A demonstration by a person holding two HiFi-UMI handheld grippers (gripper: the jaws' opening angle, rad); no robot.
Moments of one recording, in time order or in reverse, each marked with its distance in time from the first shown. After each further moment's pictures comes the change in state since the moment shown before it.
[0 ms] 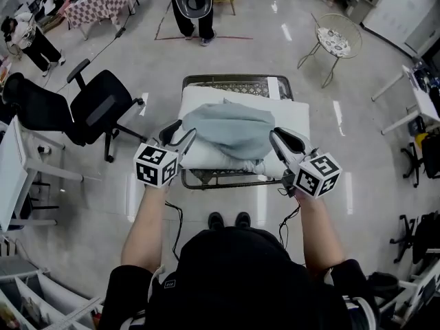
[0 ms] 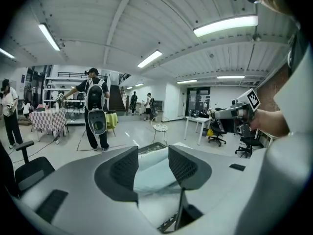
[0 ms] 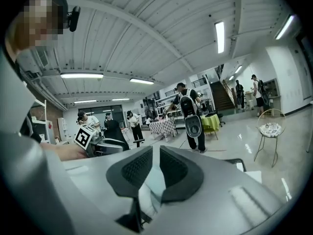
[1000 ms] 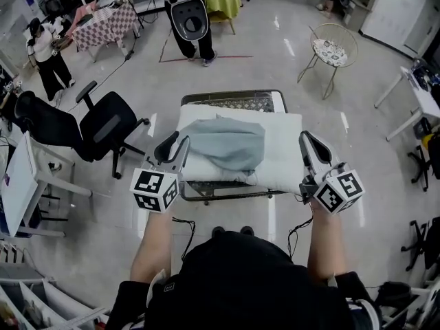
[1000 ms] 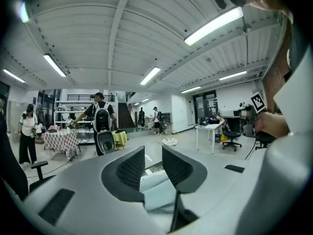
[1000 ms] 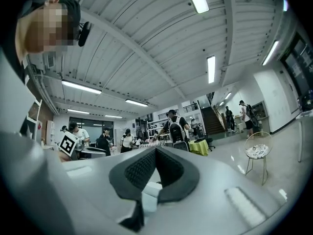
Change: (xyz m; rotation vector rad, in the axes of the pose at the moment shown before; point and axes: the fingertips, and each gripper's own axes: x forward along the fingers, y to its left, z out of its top) left arm -0.042 -0.073 0.084 0.083 -0.177 0.152; right arm -0.121 -0.041 0.086 -0.070 -0.289 -0.101
